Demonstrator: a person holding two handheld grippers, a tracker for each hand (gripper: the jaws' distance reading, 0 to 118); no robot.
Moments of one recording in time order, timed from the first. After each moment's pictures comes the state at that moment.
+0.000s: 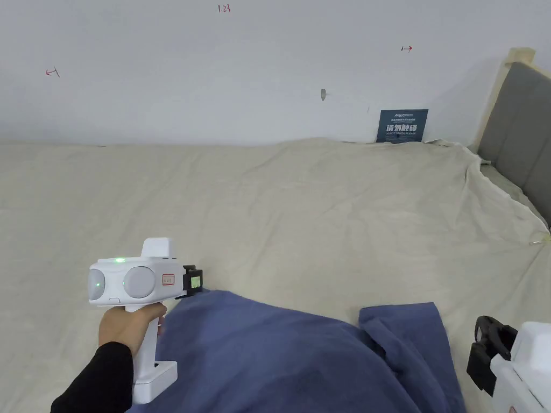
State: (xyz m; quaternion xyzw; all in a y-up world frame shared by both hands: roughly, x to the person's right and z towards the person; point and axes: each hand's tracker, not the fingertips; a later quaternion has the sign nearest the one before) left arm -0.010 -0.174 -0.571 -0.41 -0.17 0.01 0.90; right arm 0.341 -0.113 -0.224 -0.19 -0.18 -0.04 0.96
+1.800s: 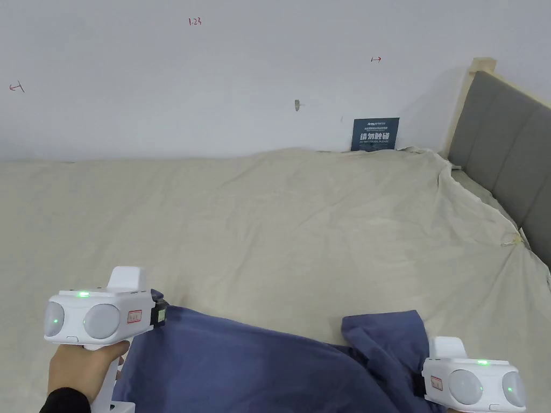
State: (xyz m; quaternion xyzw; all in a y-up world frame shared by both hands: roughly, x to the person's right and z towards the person) left arm -0.027 -0.169 -0.537 -0.38 -0.20 -0.06 0.90; right arm 0.426 -0.274 -0.329 -0.47 -0.16 -0.08 0.87
